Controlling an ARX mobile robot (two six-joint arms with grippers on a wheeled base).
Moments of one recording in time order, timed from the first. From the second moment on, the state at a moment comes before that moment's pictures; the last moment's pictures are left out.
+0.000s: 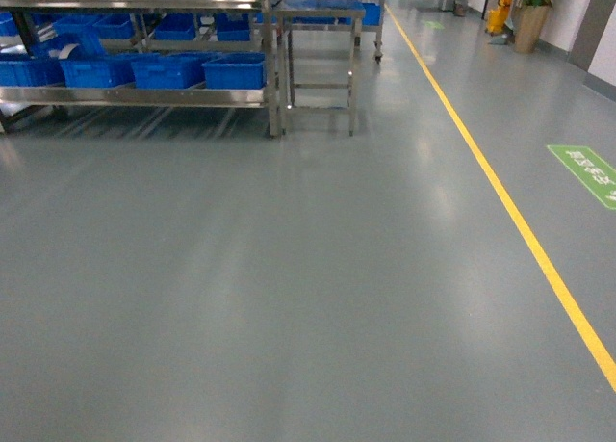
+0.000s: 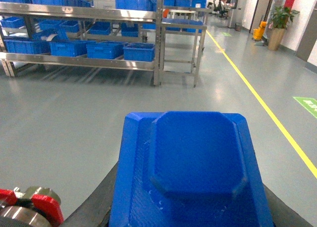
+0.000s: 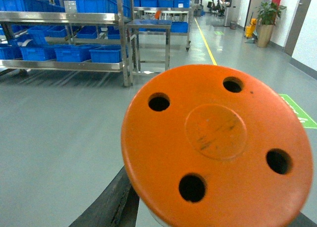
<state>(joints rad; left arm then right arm) 0.00 0.01 0.01 -0.01 0.00 -0.01 0.00 0.00 0.01 0.00 0.00 0.01</state>
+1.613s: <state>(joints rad) 0.00 0.01 0.01 -0.01 0.00 -0.01 0.00 0.00 0.01 -0.01 0.00 0.01</state>
